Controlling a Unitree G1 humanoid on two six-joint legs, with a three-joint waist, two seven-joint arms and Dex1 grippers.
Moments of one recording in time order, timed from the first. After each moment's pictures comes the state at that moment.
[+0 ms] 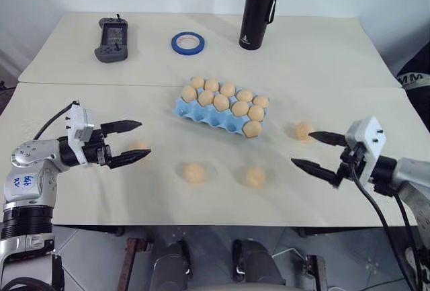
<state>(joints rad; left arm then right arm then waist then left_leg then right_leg) -0.41 0.75 0.23 0.31 -0.49 0.17 -1.35 -0.01 -0.82 -0.35 -0.48 0.57 0.63 0.88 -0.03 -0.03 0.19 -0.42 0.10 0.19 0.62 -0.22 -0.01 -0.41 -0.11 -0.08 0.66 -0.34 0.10</state>
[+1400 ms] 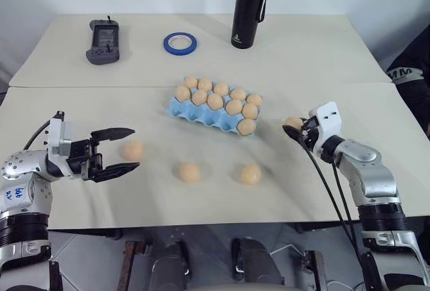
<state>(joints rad) -0.34 0.75 0.30 0.34 -0.60 0.04 -1.49 -0.44 -0.54 -0.09 0.11 0.24 0.40 0.58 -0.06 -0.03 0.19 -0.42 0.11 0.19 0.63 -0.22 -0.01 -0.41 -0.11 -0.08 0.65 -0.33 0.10</state>
